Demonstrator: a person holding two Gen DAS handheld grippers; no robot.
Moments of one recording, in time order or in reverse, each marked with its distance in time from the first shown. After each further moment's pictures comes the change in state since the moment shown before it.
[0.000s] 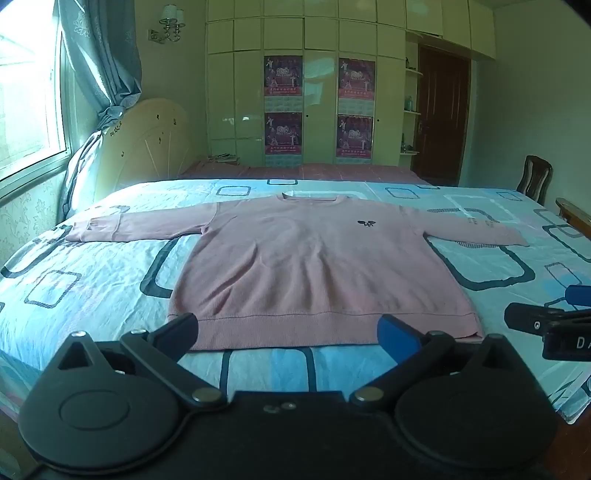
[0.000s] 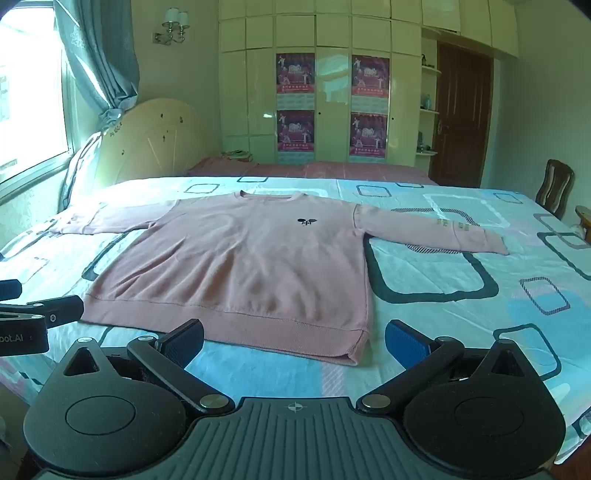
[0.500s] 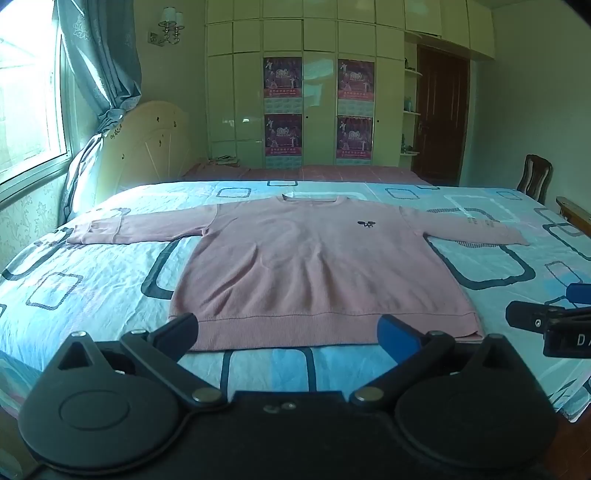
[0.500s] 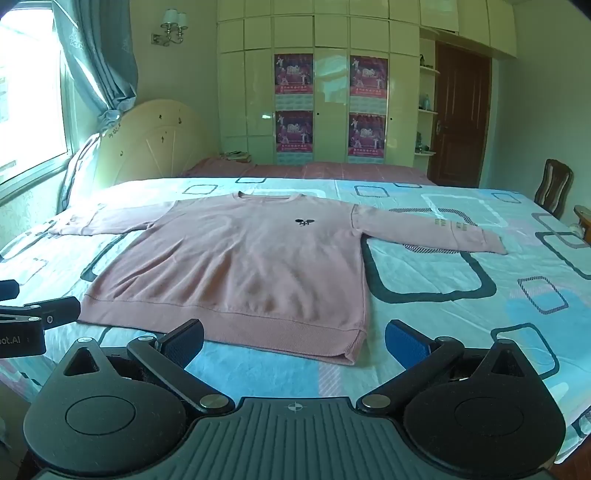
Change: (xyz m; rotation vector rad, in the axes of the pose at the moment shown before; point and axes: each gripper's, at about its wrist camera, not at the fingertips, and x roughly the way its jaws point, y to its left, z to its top) left arm -0.005 0.001 0.001 -0.008 -0.007 0.006; right arm 0.000 -0.005 0.000 0.004 0.000 0.001
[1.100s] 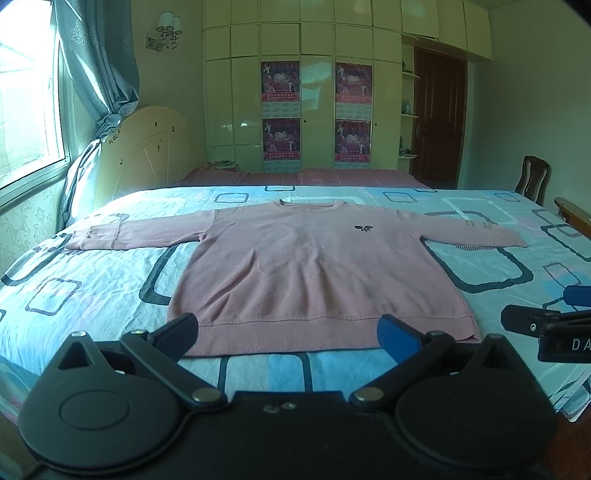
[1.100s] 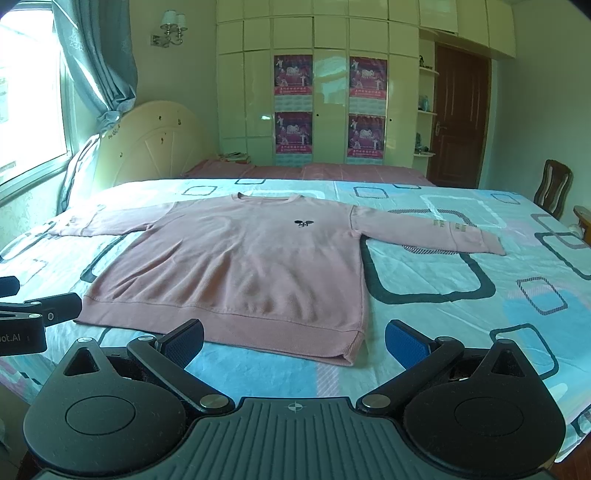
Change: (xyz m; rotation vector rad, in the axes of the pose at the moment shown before) left arm -0.003 -0.004 0.001 0.012 -0.008 0.001; right arm -0.004 -0.004 0.000 0.002 -0.007 0.002
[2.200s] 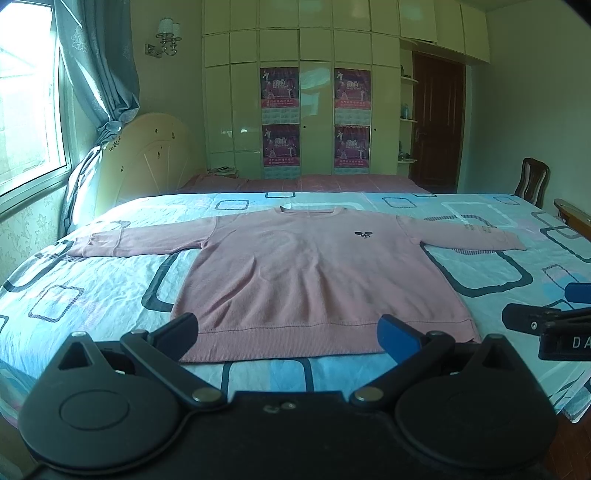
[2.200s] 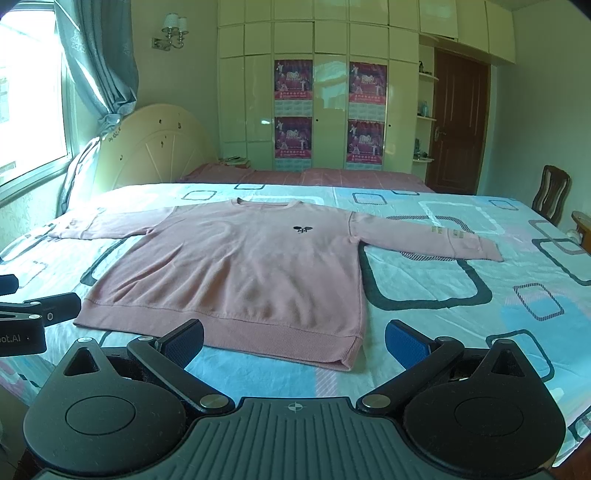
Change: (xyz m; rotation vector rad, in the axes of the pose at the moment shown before) left arm -0.005 -0.001 0.002 0.006 -0.020 0.002; right arm -0.003 0.003 0.004 -0.009 -0.013 -0.007
